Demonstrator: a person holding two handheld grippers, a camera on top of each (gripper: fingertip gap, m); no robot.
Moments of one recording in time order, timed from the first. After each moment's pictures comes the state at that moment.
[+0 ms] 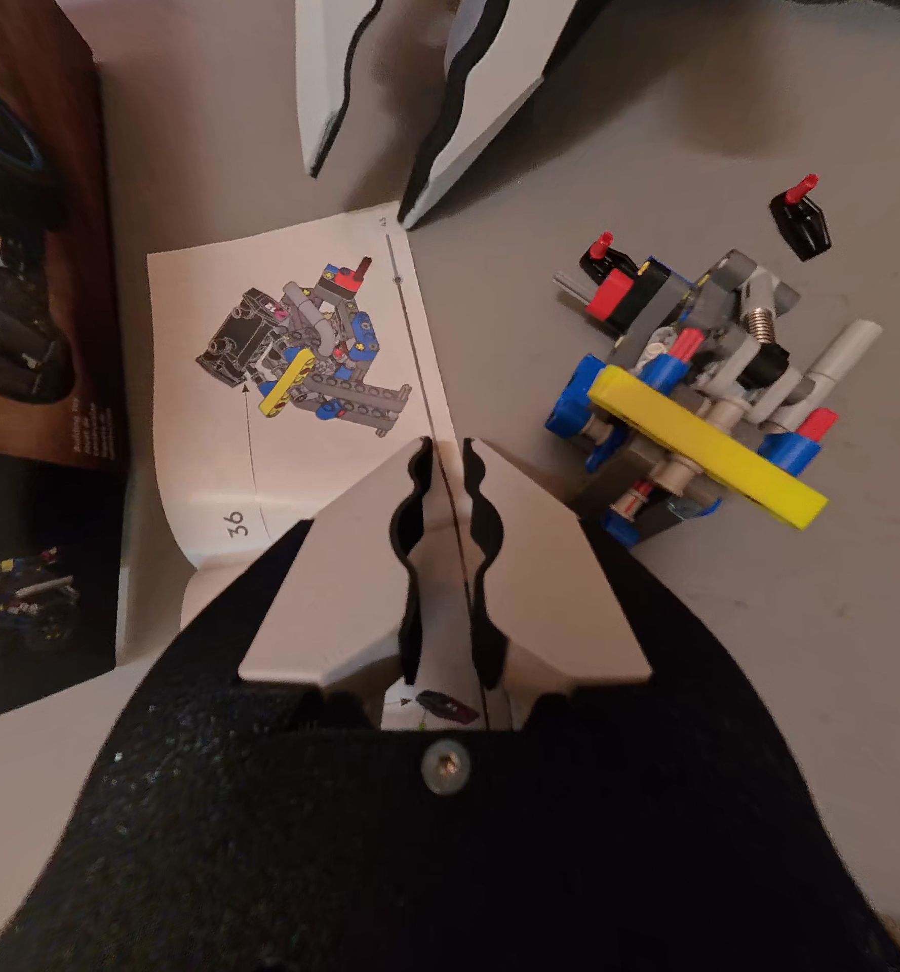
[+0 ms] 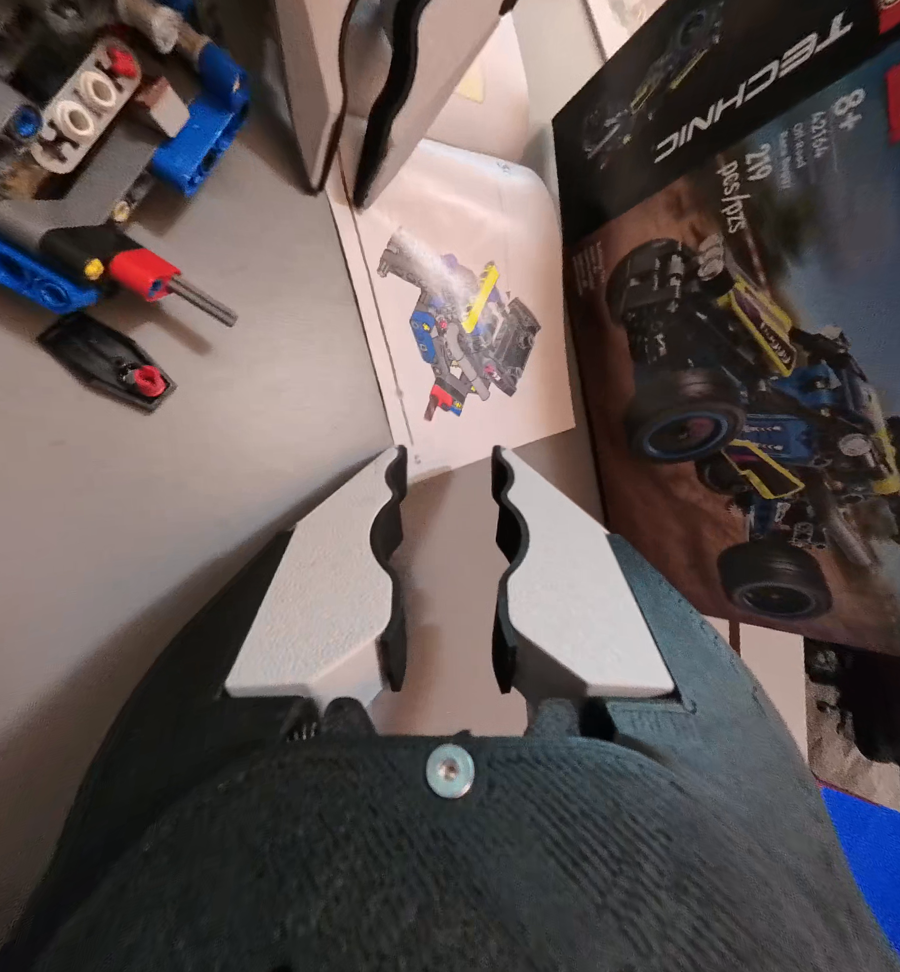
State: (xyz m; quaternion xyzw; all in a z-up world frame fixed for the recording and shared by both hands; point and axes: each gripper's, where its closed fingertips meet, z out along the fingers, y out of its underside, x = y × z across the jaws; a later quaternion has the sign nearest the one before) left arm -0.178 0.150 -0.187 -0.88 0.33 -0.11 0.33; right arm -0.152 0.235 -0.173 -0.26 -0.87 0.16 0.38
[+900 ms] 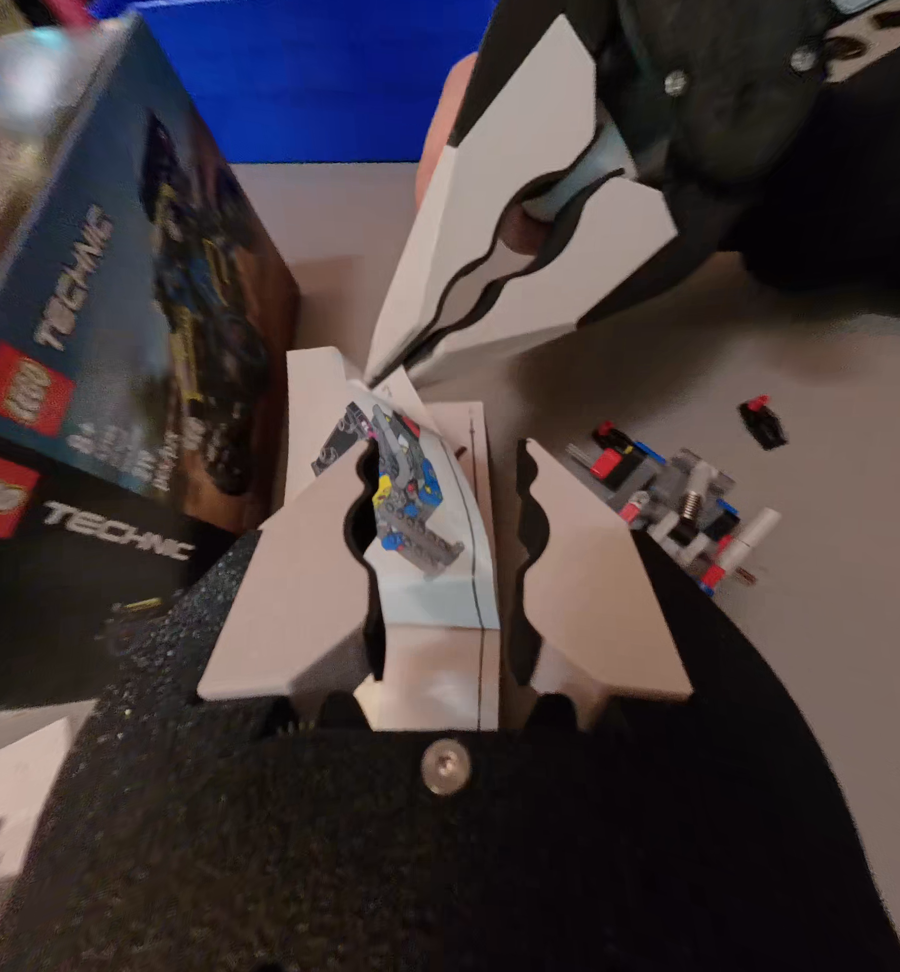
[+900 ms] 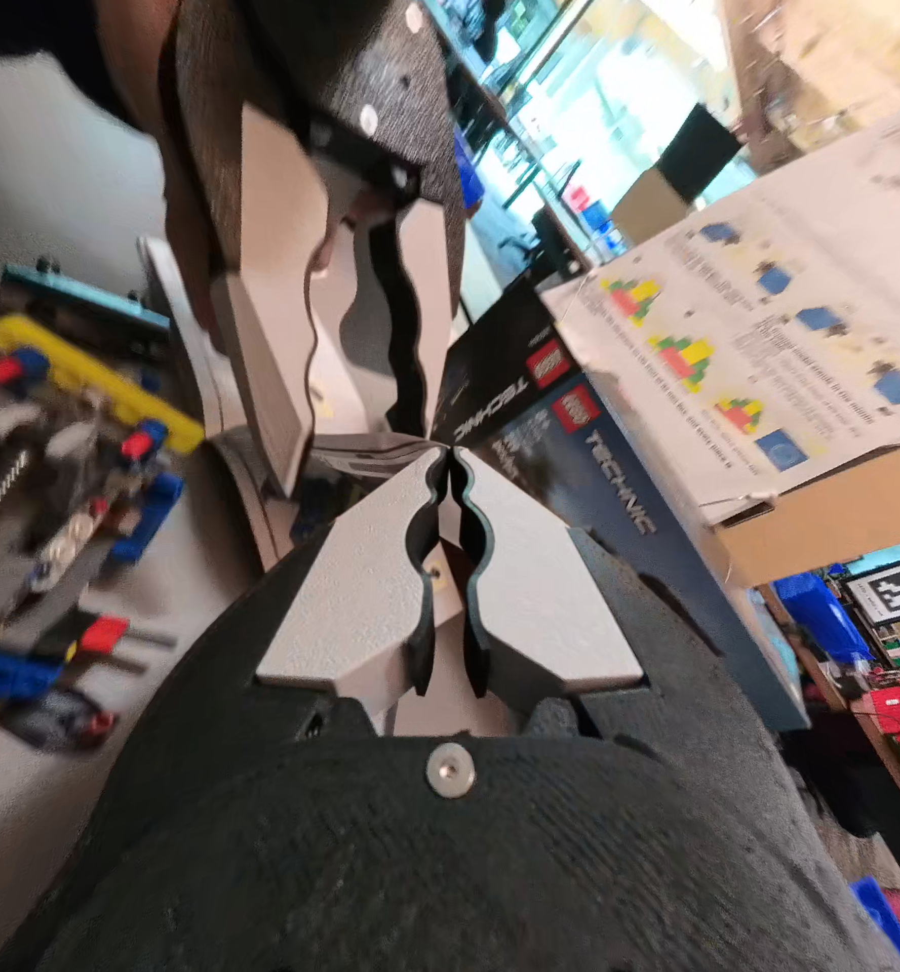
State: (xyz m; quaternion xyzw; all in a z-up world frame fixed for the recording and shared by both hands) left arm -0.172 0.177 -0.114 -0.84 0.27 -0.08 0.46; right arm -0.194 0.183 -0.078 -0.24 -0.74 0.30 0.56
